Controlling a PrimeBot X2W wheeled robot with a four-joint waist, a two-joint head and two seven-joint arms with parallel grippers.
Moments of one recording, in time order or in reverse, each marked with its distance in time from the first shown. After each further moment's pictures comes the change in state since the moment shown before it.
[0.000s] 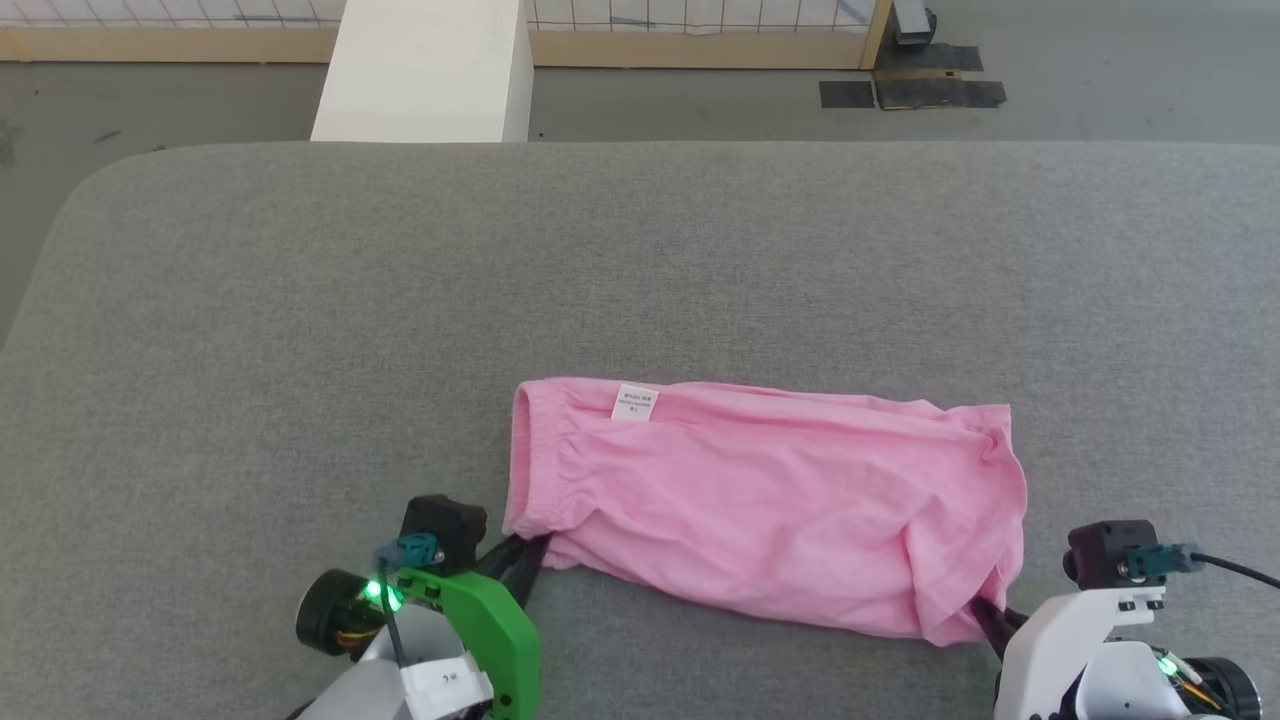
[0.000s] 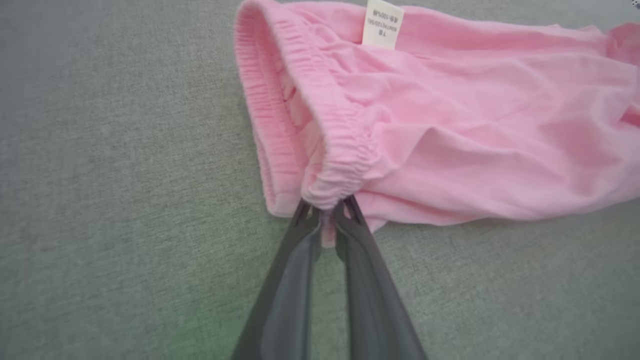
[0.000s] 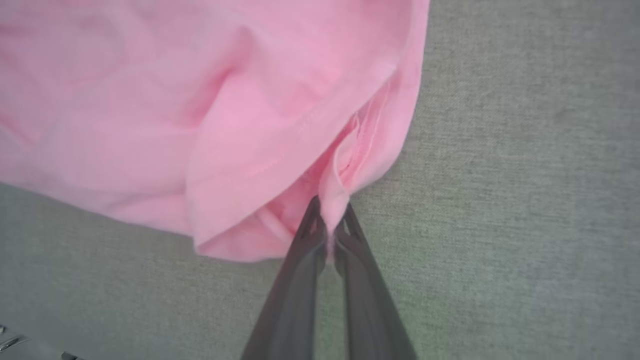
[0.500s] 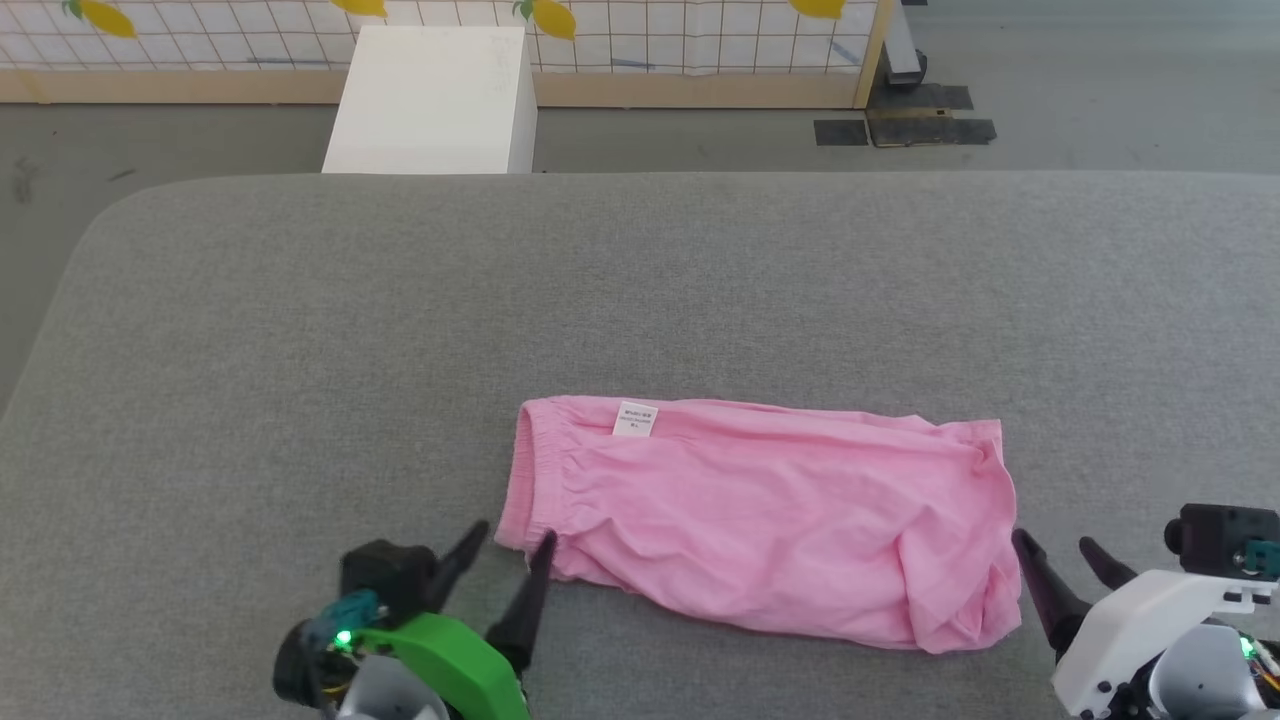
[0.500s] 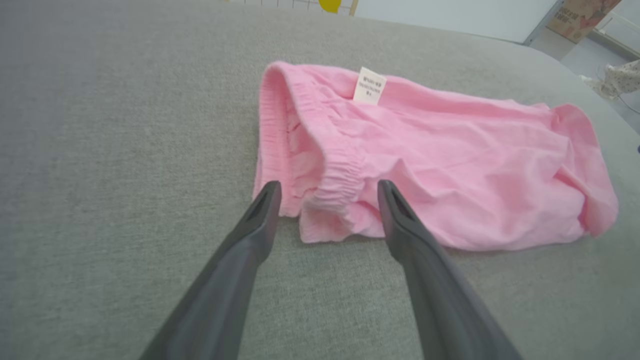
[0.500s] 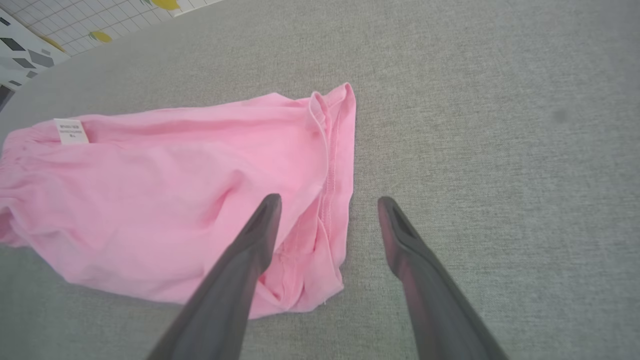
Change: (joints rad) left arm 0.148 0.005 0.068 -0.168 -0.056 0.075 -0.101; right arm -0.001 0.000 -0.100 -0.050 0.082 0.000 -0.147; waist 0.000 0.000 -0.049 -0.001
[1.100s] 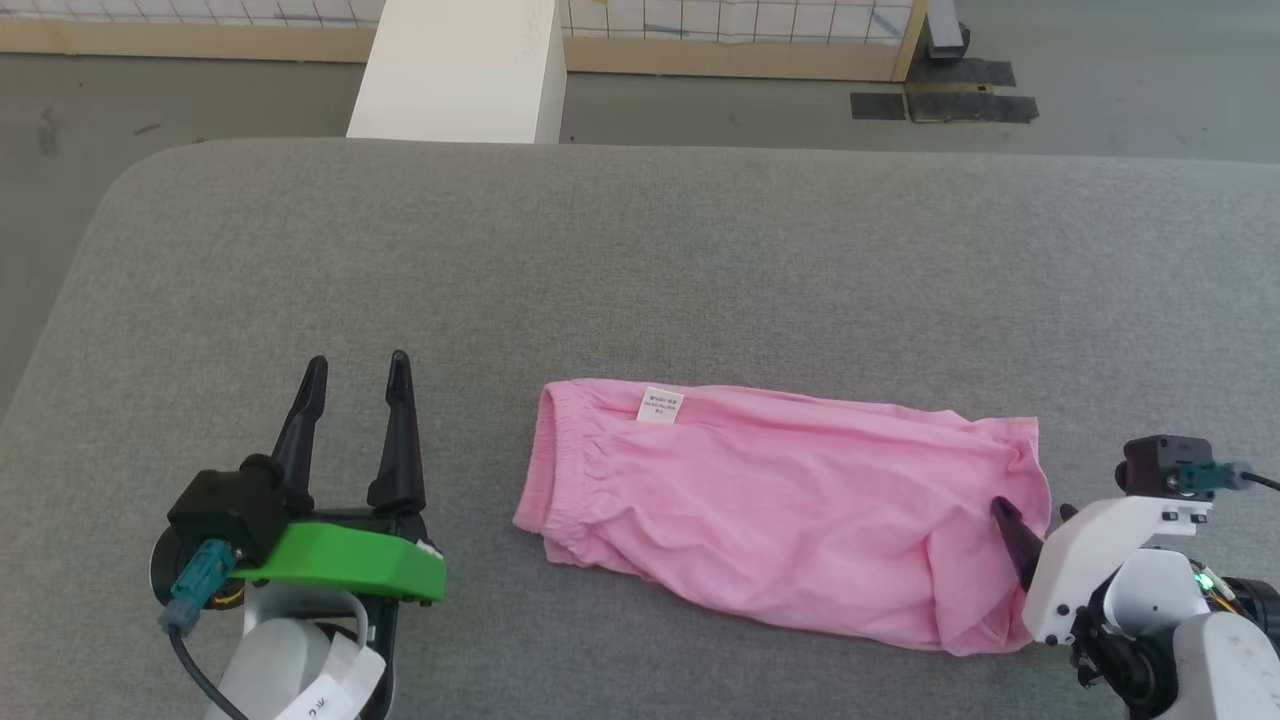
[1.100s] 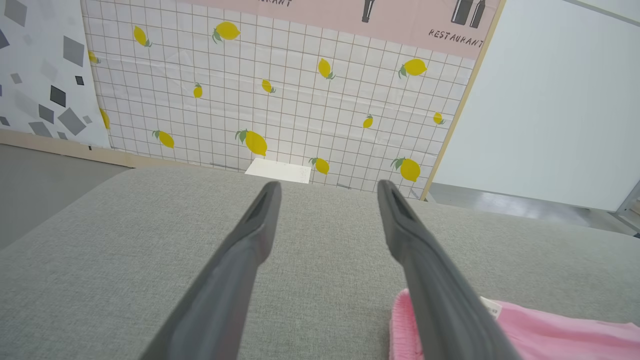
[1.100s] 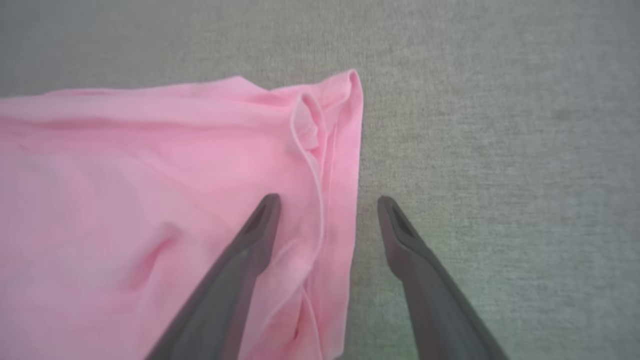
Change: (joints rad) left arm -0.047 -0.190 0.420 -0.012 0.253 -0.073 -0.231; right arm -0.221 0.001 -0.020 0.297 -0.122 0.000 -0.001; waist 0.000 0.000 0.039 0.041
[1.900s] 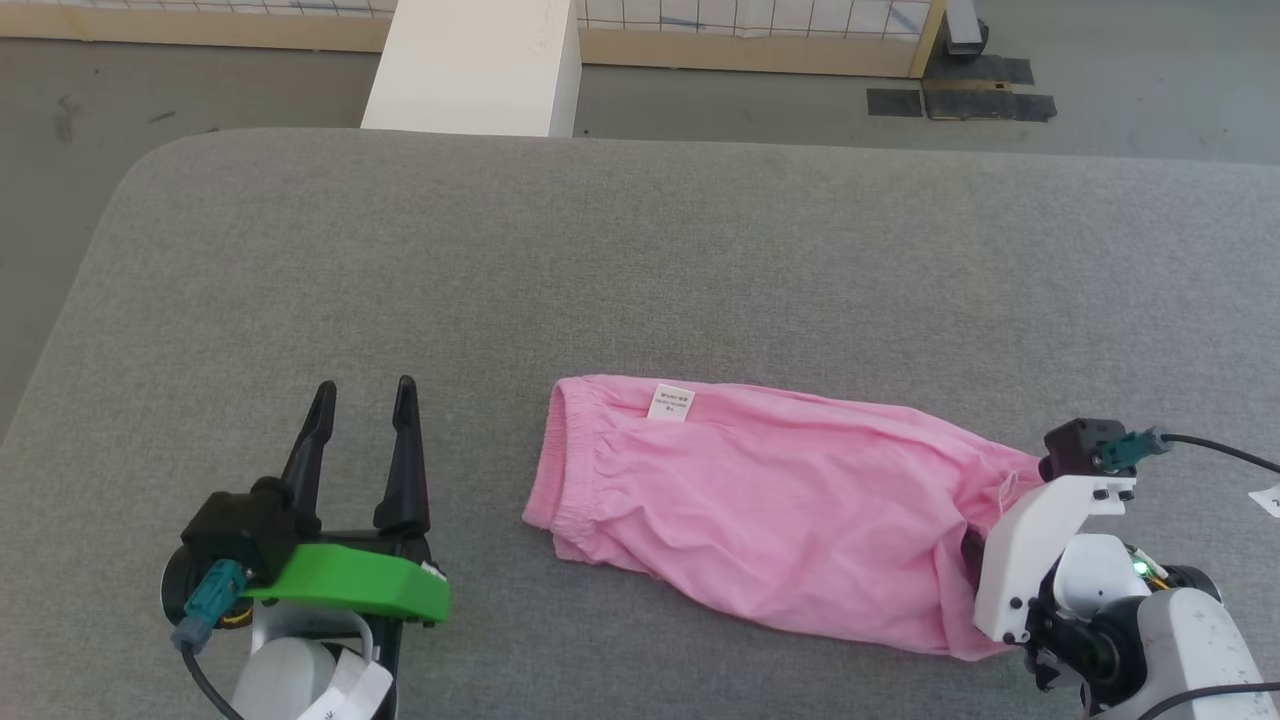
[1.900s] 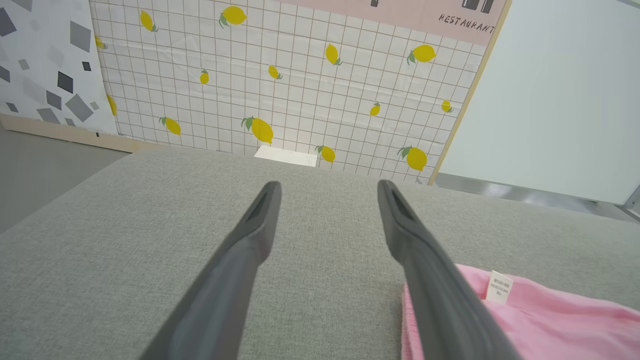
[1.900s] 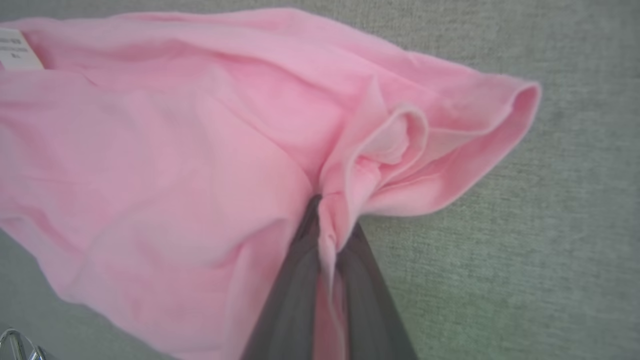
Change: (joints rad) left arm 0.023 -0.132 0.158 0.062 0.147 -0.154 -0.001; right arm -0.035 -0.005 0.118 -0.001 0.117 -0.008 0.236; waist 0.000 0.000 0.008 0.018
